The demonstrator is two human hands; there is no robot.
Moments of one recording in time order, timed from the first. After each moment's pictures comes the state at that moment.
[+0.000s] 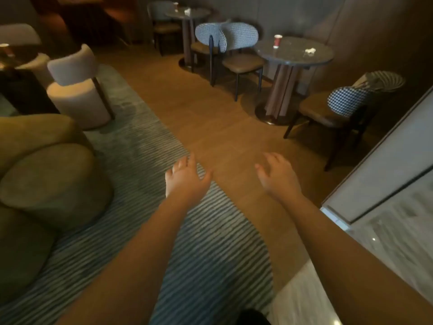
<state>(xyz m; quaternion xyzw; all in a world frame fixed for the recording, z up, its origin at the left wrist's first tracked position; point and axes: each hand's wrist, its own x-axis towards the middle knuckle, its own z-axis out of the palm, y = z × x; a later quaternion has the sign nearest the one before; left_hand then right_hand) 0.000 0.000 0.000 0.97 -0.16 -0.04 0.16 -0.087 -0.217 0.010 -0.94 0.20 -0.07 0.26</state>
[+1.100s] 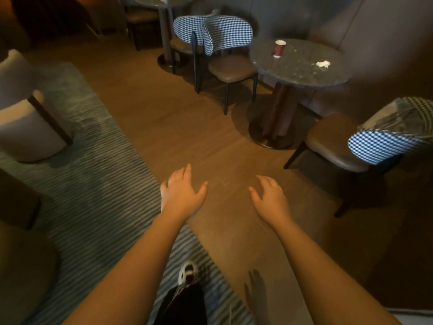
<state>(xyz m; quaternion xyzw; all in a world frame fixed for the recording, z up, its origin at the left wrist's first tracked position) 0.493 -0.286 -0.046 0.97 -0.17 -0.06 0.15 0.383 -0.489 -0.051 -0.92 0.26 -0.04 0.29</state>
